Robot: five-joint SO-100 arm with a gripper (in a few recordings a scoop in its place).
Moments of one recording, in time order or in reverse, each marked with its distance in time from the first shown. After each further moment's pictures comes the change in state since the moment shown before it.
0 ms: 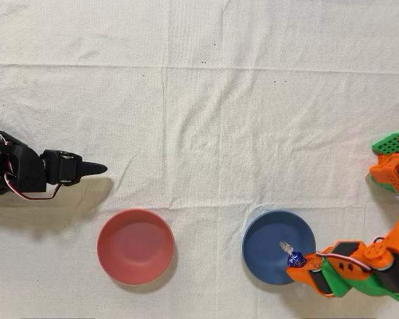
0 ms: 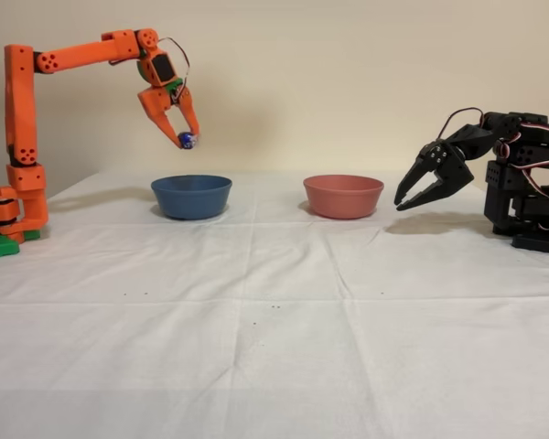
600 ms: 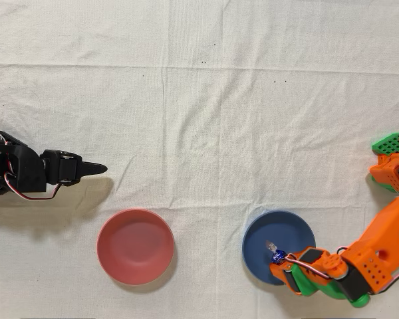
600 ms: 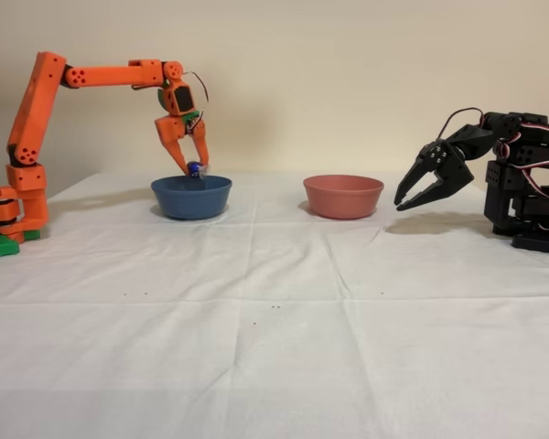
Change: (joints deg) arm -1.1 -17.1 -9.0 -0.9 2.5
